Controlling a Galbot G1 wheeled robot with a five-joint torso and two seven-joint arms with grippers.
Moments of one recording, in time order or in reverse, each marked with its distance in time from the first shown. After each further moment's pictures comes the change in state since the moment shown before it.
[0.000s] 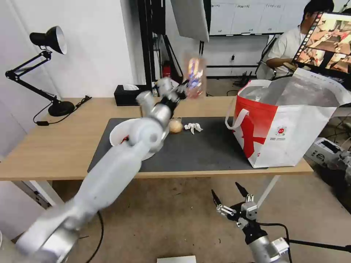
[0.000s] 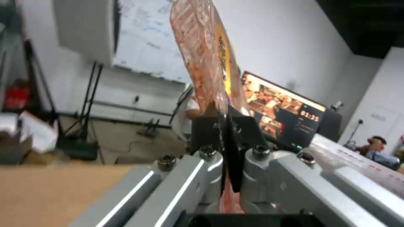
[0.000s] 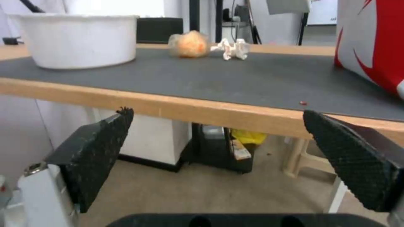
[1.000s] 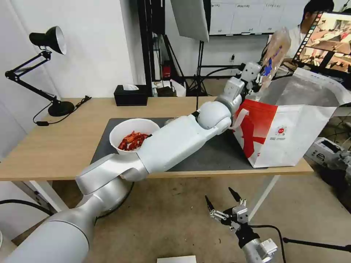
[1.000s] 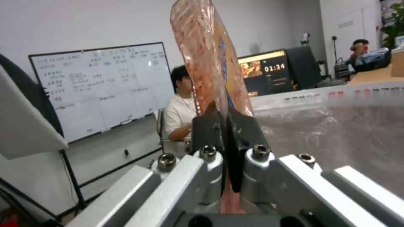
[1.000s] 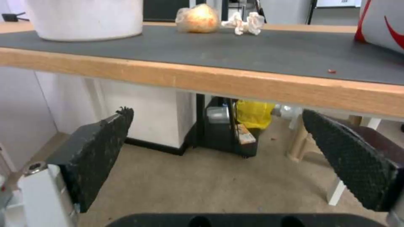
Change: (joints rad) left arm -0.256 -0.284 0.343 0.385 0.417 -0.120 0.094; right arm 0.019 0.025 -0.042 -0.029 -0.045 -0.049 0.006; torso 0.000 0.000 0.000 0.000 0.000
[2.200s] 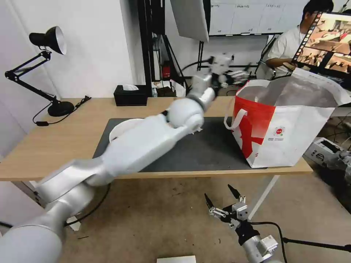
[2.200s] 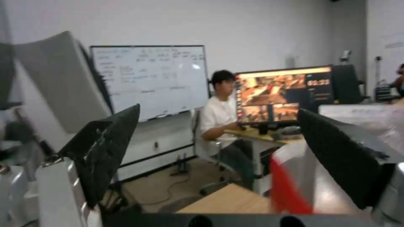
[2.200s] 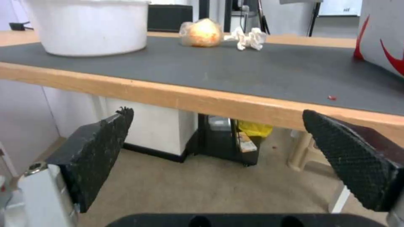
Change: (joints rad) left arm 0.092 0.353 -0.099 -0.334 -0.140 0.014 -0.074; right arm 0.011 -0.013 0.004 0.042 0.006 -0.023 -0.001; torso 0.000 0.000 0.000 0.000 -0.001
